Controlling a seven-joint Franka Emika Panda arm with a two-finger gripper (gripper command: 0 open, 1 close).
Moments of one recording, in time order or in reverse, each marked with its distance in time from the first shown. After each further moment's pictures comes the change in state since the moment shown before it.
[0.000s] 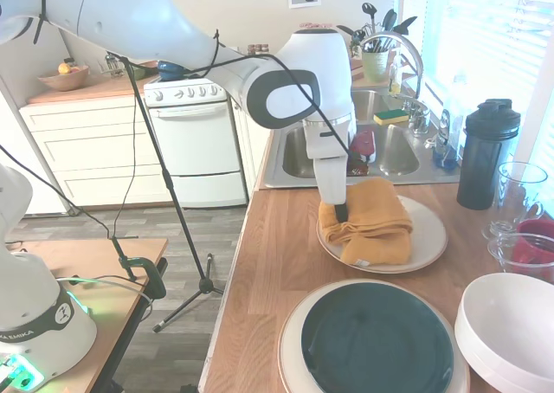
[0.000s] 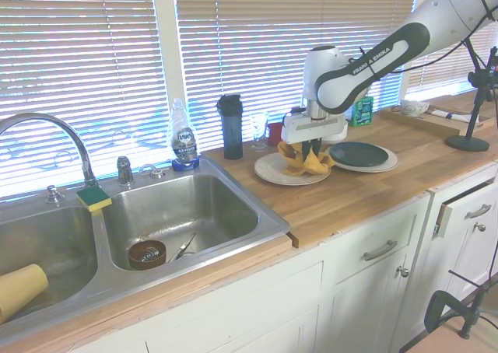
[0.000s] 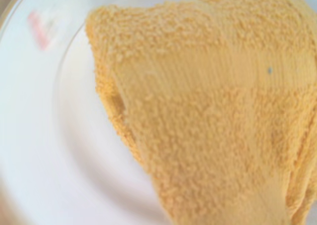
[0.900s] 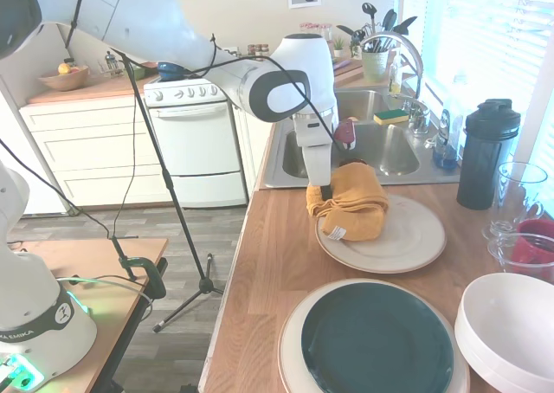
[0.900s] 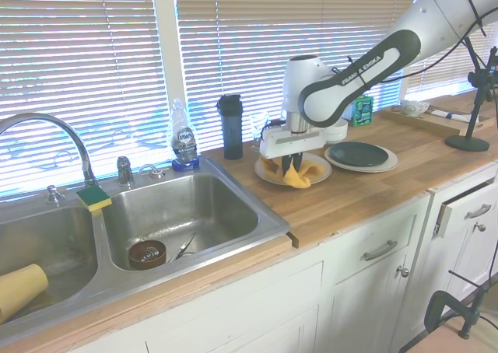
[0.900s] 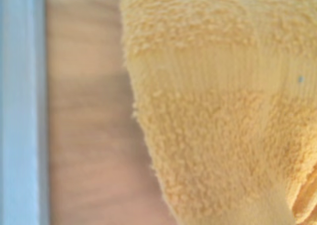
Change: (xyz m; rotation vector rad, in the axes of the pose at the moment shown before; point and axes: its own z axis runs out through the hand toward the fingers) arm -0.066 -0.048 0.012 0.034 -0.038 -0.029
